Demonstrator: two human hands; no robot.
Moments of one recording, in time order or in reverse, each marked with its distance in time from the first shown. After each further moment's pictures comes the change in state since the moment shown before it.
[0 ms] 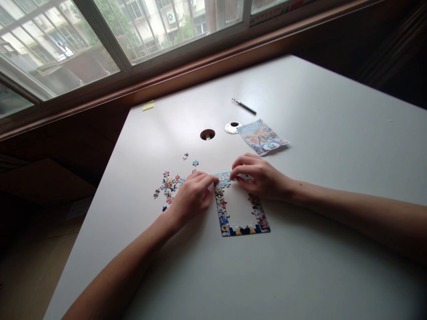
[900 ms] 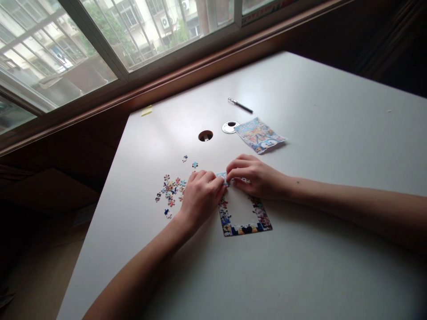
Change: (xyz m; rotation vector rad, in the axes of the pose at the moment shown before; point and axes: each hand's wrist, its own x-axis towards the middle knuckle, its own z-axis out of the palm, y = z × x) left_hand 0.015 0.020 0.009 0.394 0.006 -0.015; right_hand 0.004 -0.007 0.001 -0.034 -0.059 -0.023
